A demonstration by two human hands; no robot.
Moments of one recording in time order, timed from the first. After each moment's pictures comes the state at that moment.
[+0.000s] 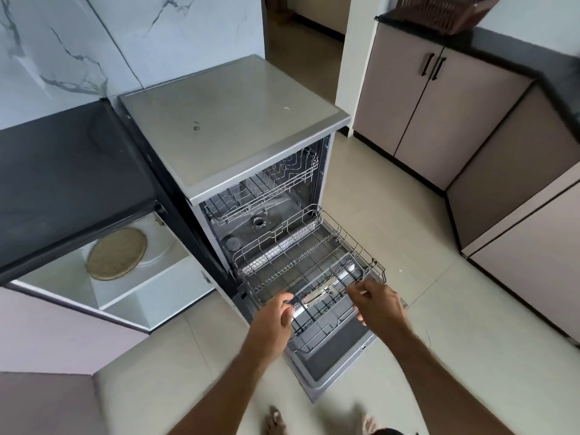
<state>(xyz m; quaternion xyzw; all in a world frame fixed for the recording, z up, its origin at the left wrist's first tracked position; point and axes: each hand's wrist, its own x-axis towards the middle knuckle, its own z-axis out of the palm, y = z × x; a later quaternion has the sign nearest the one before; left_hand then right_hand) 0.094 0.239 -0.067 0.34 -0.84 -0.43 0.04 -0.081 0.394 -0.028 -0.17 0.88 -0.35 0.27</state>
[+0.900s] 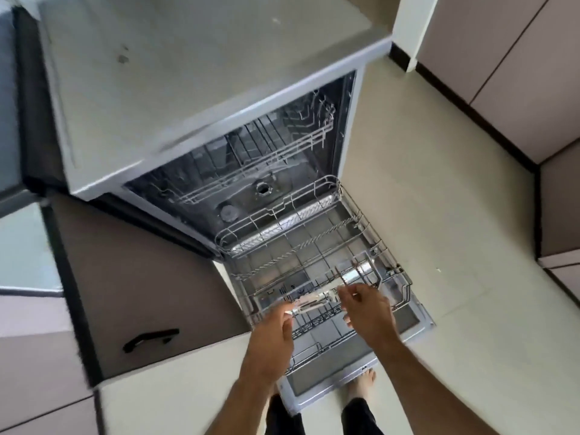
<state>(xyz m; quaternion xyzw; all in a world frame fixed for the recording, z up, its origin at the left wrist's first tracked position) -0.080 0.236 -0.204 0.48 -0.78 -0.40 -0.03 -0.264 0.321 -0.210 -0.17 0.84 -0.33 0.41</state>
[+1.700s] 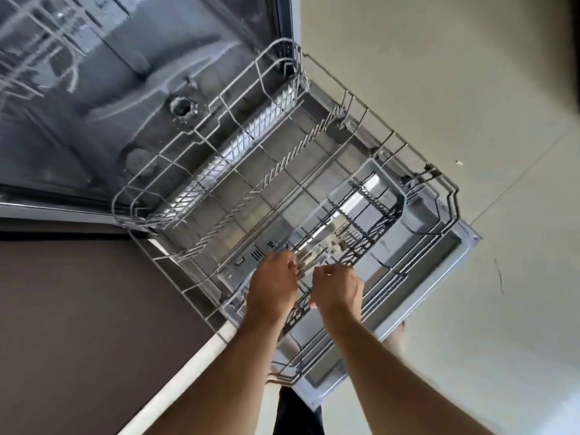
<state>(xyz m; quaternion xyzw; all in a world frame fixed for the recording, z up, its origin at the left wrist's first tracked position) -0.128 0.183 -0.514 0.39 -0.85 -0.31 -0.16 -0.193 0.273 -0.479 0.13 0.85 -0.32 0.40</state>
